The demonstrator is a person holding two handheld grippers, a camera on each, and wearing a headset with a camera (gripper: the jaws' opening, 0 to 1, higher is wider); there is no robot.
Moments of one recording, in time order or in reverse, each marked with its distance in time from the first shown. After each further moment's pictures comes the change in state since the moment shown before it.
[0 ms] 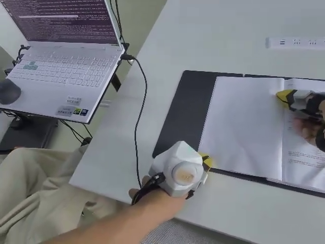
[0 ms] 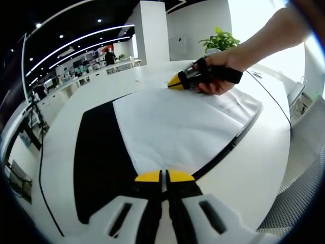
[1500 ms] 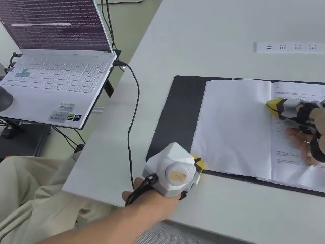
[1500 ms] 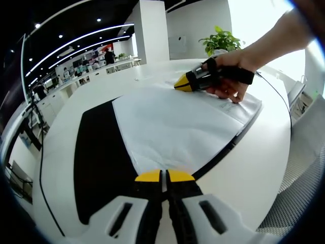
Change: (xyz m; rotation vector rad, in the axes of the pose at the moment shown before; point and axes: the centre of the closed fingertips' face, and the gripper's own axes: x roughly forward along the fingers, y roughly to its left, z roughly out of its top) left arm 0.000 -0.001 -0.001 0.007 0.011 0.001; right arm -0.037 -0.007 -0.035 0.038 0.088 0.021
